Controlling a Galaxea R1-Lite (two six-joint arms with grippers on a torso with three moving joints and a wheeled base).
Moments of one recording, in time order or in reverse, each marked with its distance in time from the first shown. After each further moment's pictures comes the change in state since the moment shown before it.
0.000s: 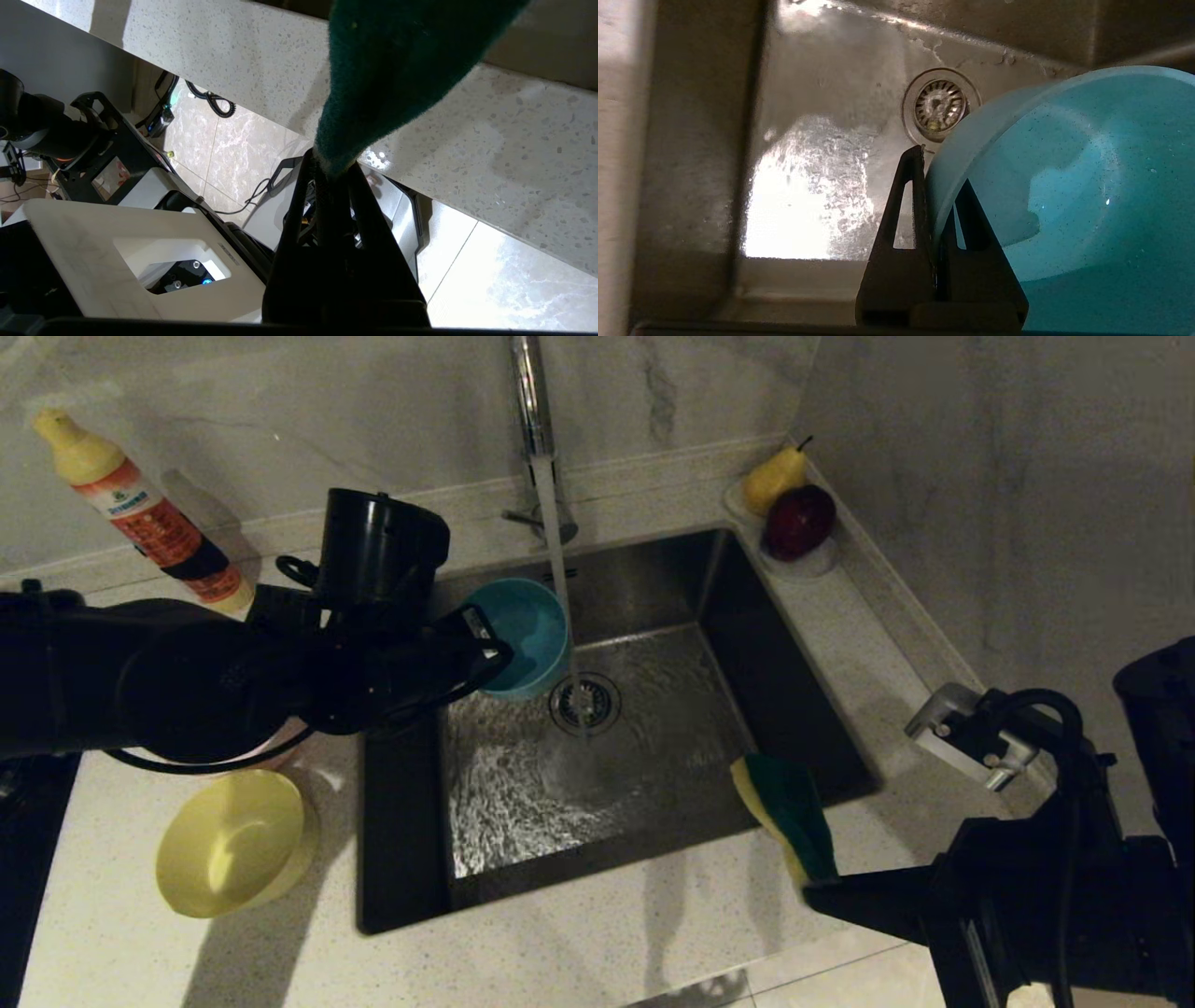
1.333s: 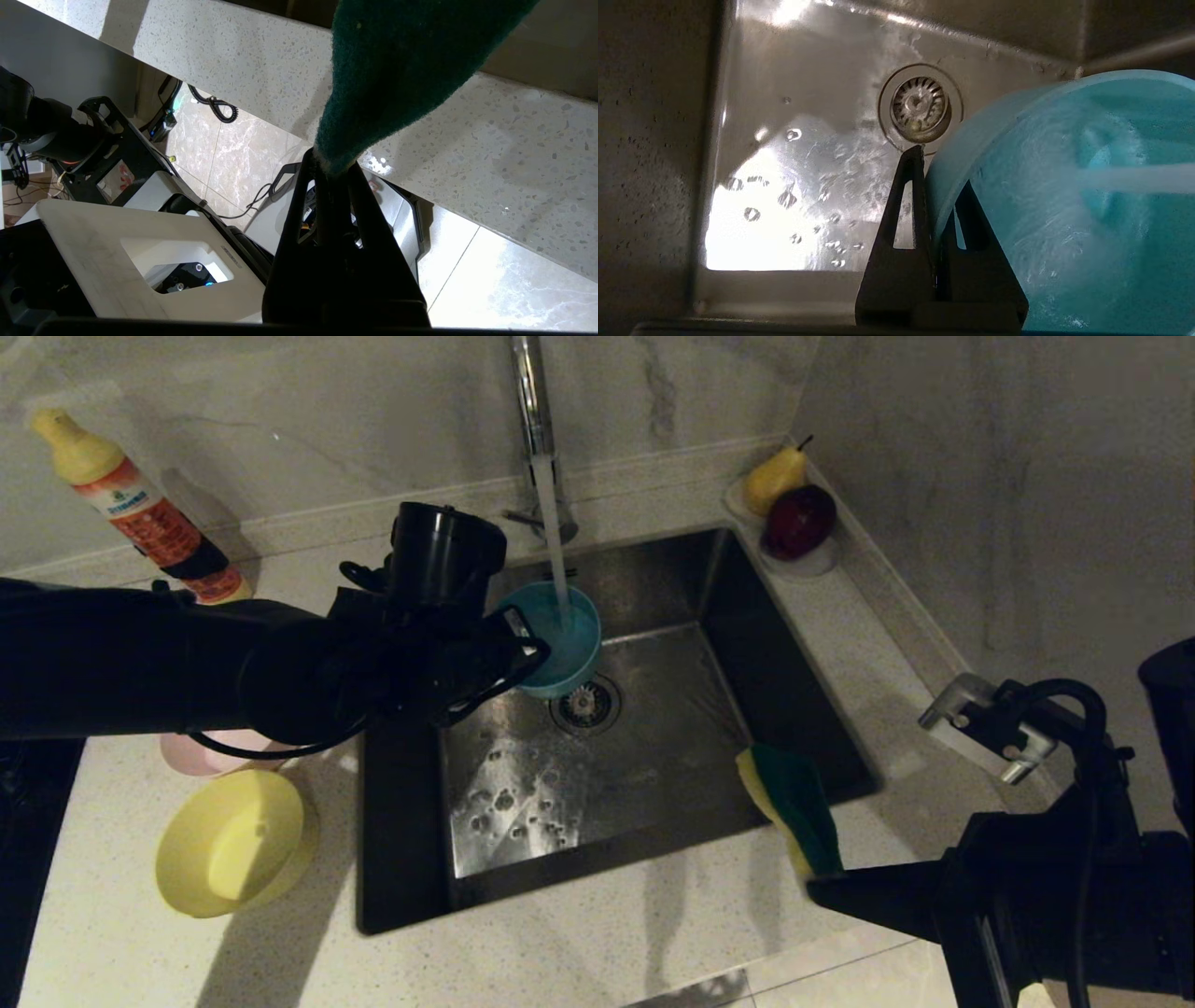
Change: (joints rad) left arm -0.025 0.108 -0.106 -0.004 0.003 -0.013; right arm 0.001 -0.016 -0.003 -0.001 0.002 -0.001
